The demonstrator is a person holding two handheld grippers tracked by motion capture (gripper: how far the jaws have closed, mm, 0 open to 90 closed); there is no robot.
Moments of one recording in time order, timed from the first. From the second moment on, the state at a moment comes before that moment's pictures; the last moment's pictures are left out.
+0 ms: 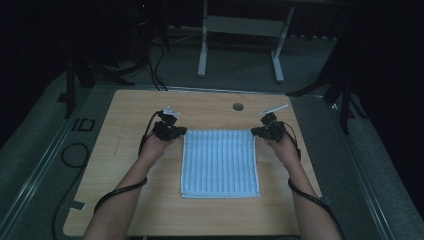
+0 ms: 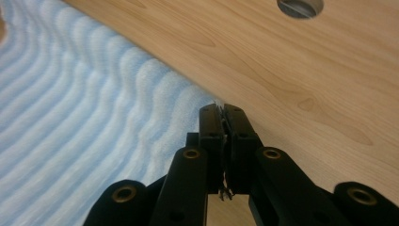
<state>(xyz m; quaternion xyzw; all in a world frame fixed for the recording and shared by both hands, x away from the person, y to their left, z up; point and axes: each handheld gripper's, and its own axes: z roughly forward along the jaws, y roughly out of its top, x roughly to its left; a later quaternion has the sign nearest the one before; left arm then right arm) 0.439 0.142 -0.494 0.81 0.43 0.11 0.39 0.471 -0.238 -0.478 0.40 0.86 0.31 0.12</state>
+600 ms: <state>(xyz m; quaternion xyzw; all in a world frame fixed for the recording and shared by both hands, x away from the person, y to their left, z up) 0.344 0.155 -0.465 0.82 0.35 0.10 0.44 0.364 -0.264 -0.445 0.32 0.86 0.37 0.13</state>
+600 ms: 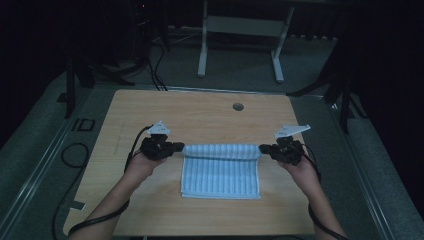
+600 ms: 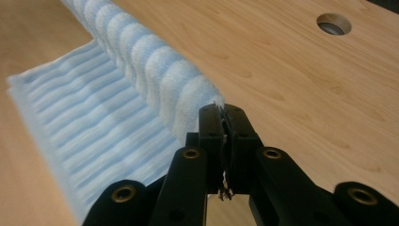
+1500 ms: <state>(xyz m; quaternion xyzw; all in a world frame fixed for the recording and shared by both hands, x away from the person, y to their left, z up) 0.278 0.136 -0.500 0.86 0.30 0.05 0.40 0.277 -0.276 -0.483 0.33 0.86 0.39 0.09</state>
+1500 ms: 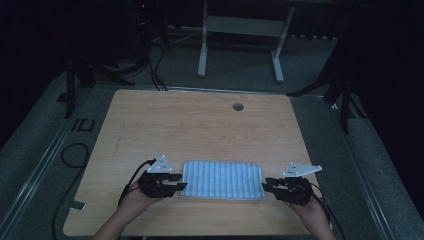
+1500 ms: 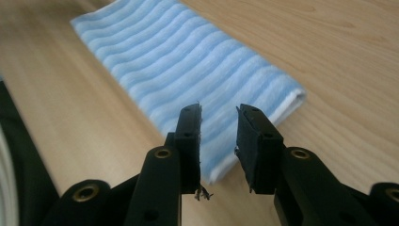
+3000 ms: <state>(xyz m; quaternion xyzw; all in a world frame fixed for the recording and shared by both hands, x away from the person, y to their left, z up) 0.388 0.174 -0.543 0.85 0.40 0.10 0.33 0.419 -0.160 -0.540 0.31 0.89 0.32 0.10</state>
